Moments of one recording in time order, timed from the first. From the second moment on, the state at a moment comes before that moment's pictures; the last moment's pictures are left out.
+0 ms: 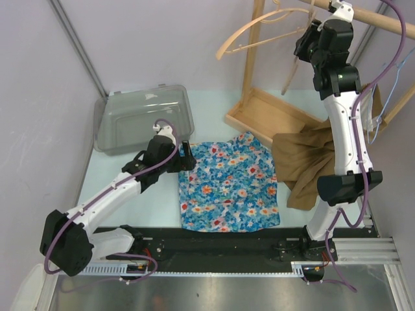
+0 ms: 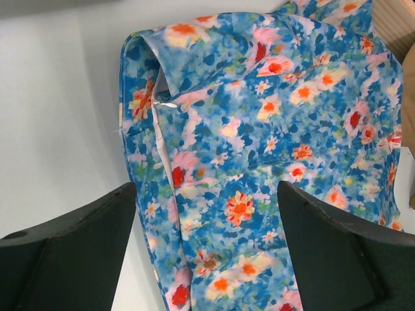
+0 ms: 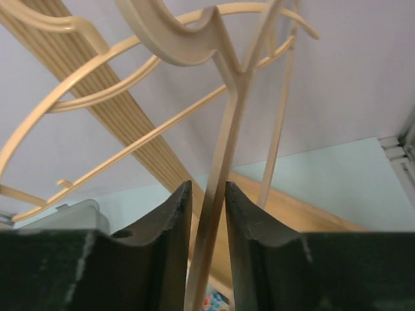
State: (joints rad) left arm -0.54 1.15 0.80 -0.32 -0.09 -0.53; right arm 0.14 1.81 2.31 -0.60 0.15 0.32
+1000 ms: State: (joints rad) left arm -0.53 1.18 0.82 -0.30 -0.04 -0.53; right arm 0.04 1.63 2.15 -0.68 0.40 0.24
